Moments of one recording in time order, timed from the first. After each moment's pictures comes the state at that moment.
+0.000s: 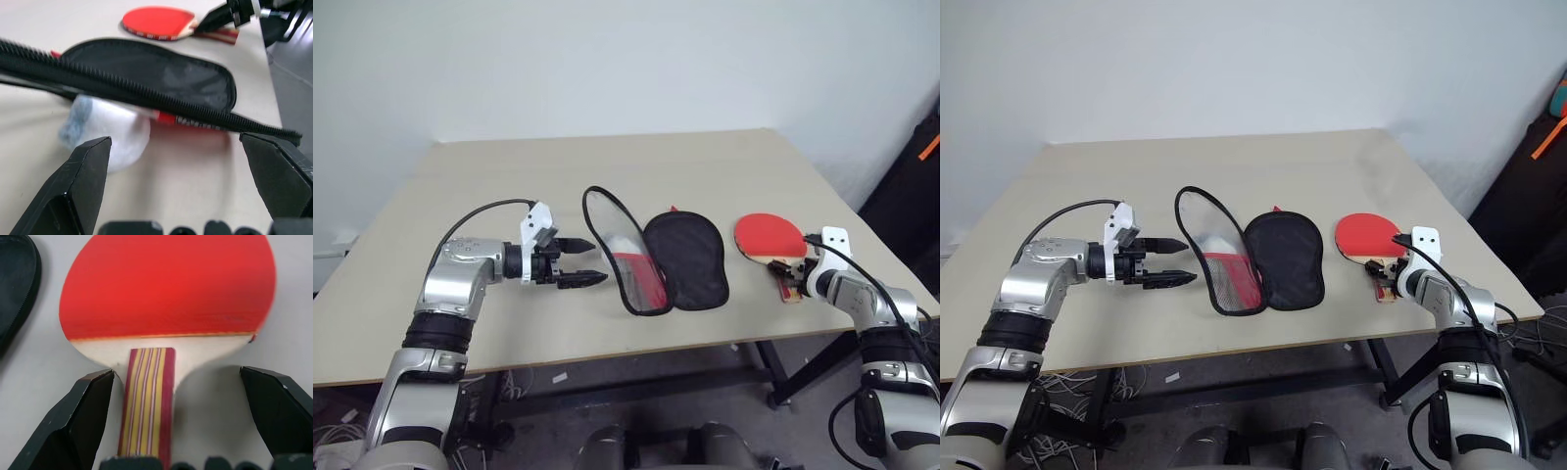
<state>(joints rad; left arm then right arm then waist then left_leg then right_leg) -0.59 0.66 -0.07 0.40 -0.28 0.36 -1.31 -0.55 -0.48 -0.20 0.48 0.27 0.77 0.37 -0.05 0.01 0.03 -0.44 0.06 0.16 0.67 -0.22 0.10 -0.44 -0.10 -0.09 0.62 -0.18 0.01</state>
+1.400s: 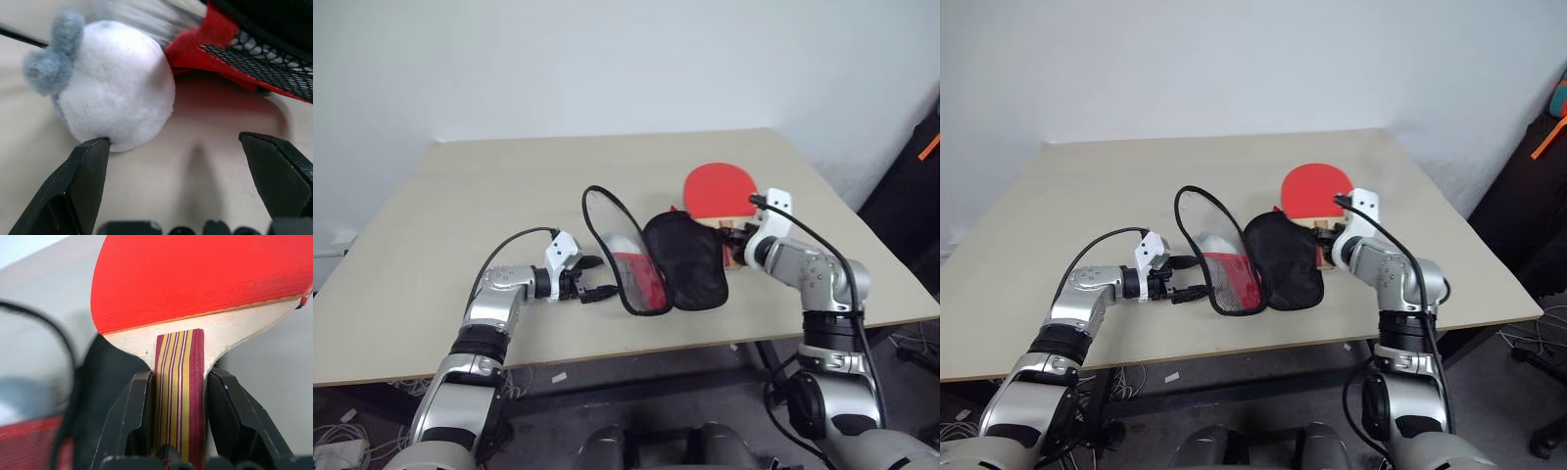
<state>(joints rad) -0.58 0.48 -0.08 0.69 -0.17 0.05 -1.17 -0.67 -0.10 -0.26 0.09 0.40 1.11 0.11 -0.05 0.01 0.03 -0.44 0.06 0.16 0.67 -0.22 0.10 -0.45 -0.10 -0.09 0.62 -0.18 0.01</state>
